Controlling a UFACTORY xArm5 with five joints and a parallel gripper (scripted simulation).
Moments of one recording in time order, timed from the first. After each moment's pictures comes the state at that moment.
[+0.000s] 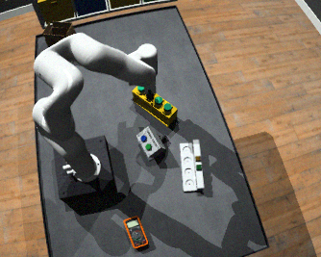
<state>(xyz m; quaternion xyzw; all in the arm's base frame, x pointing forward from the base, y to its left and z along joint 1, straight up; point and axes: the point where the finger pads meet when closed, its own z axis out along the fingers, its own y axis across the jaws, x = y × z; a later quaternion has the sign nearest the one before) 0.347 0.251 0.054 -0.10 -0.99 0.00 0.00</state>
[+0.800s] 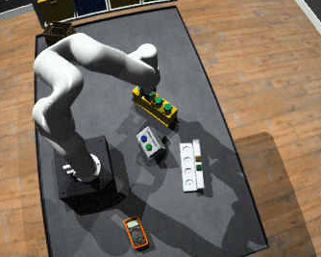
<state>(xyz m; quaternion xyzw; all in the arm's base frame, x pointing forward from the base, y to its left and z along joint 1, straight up) 0.347 0.251 0.054 -0.42 -0.91 0.00 0.00</state>
